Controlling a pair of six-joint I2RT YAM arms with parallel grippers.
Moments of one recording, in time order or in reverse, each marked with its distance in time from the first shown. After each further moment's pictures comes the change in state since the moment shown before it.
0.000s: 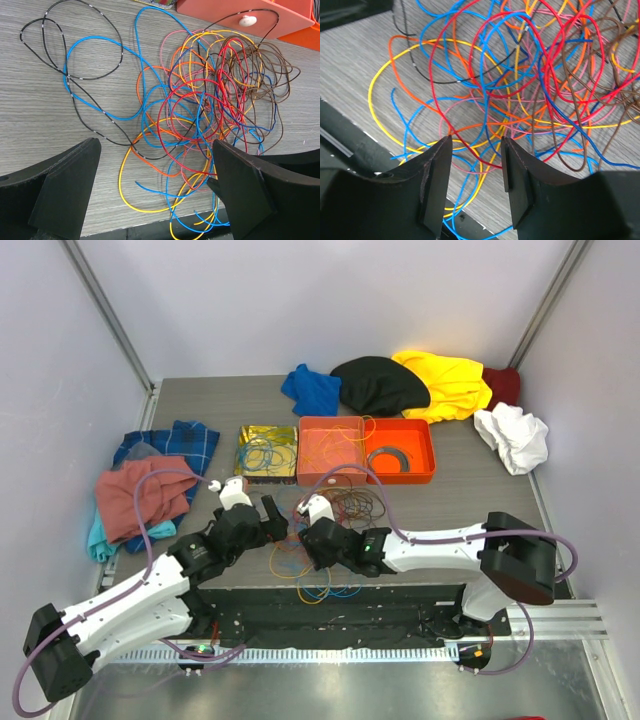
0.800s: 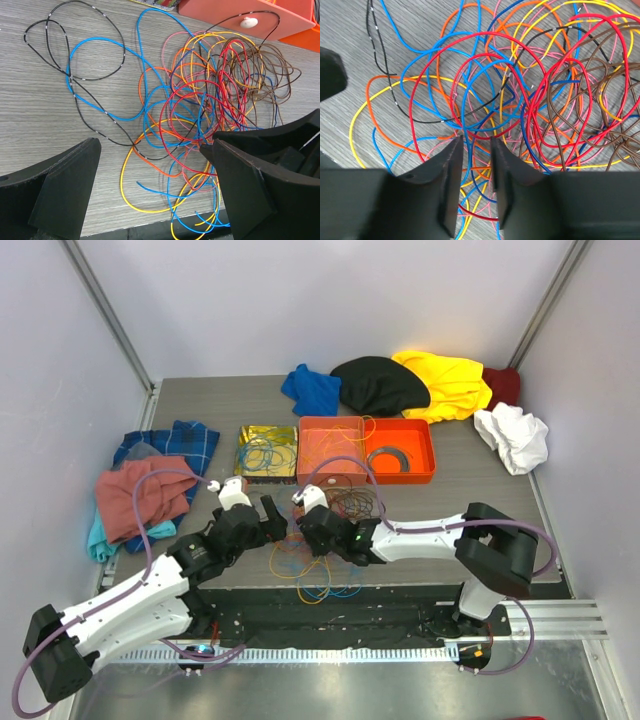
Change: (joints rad) left arm 0.000 -0.006 0.000 -0.006 -0.008 0.001; right arm -0.074 0.115 0.047 0.091 -0.016 -0.071
